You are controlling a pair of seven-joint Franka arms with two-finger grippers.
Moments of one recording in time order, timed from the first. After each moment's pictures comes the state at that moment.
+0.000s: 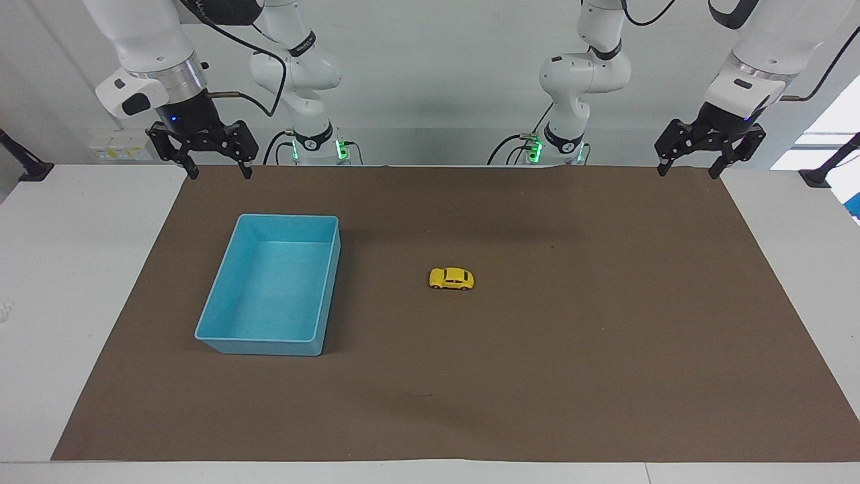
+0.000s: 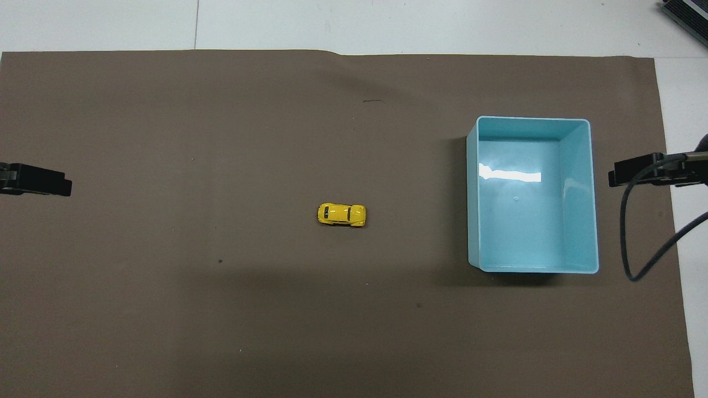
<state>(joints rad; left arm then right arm) 0.02 -0.07 -0.06 -1.60 -0.03 1.58 0.07 -0.03 -0.03 0.03 -1.56 0.01 1.58 0.02</state>
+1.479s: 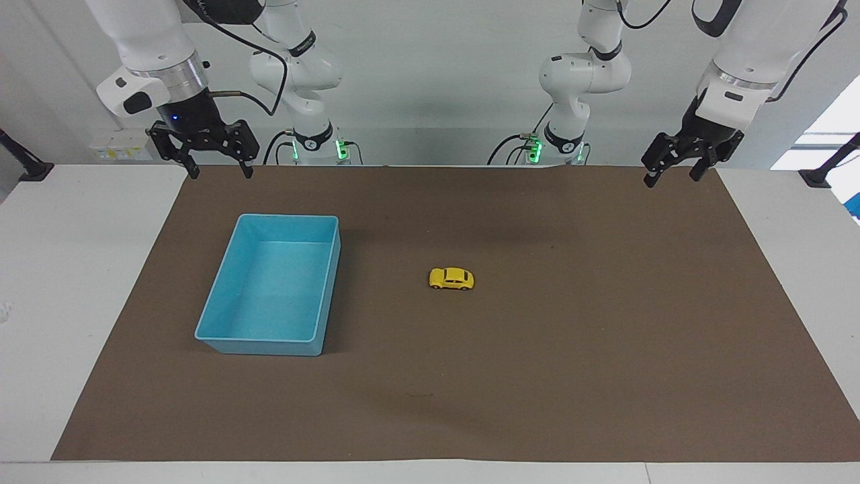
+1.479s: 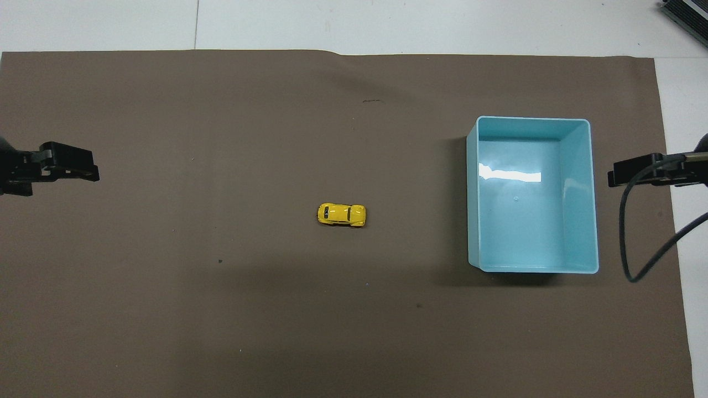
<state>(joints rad) -0.02 -0.05 -0.08 -1.60 -0.03 1.61 -0.28 -0.02 -0.03 0.02 -1.56 0.01 1.58 0.02</state>
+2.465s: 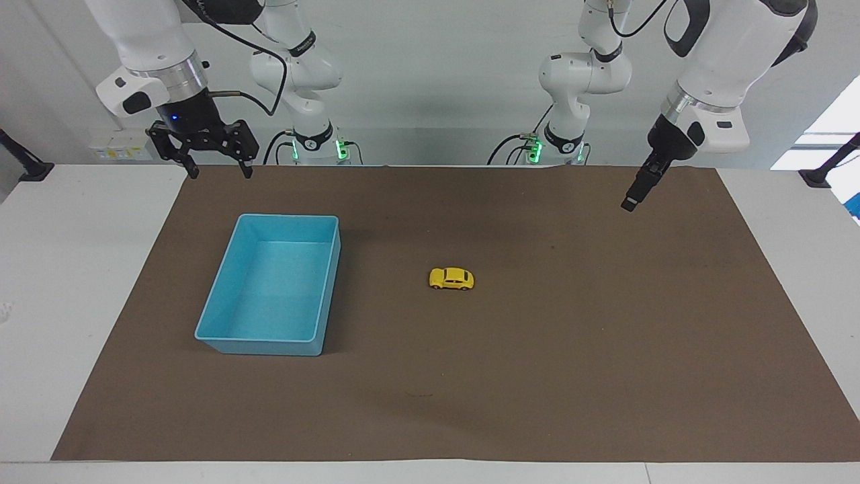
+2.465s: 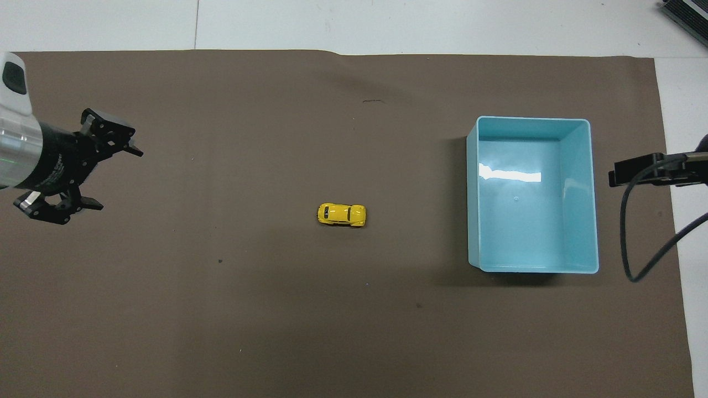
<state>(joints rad) -0.09 -0.02 -0.09 -1.63 -0.09 1.66 -1.10 -0.02 -0.03 0.02 -1.56 0.01 1.58 0.02</state>
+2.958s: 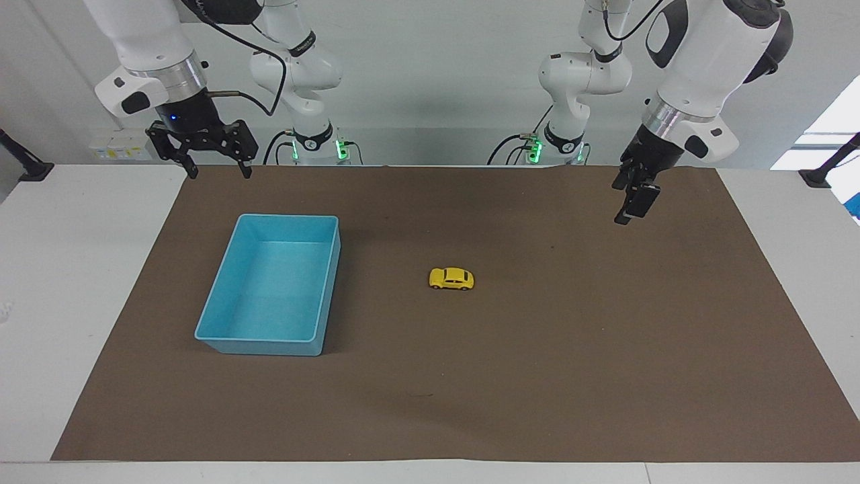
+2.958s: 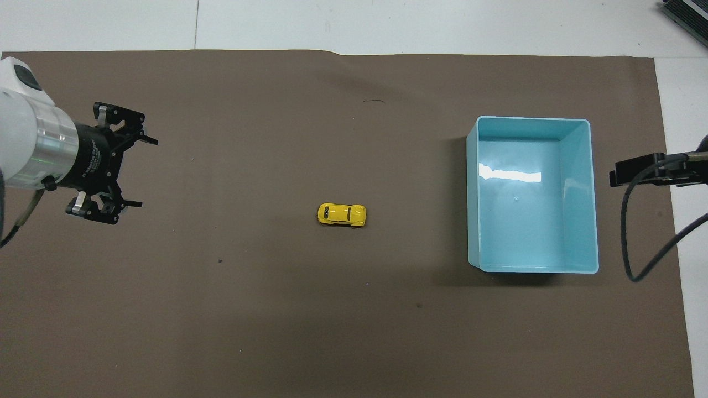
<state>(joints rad) -0.13 -0.01 -0.09 -1.67 -0.10 1.76 -1.49 -0.02 -0.03 0.02 -1.56 0.01 1.58 0.02</state>
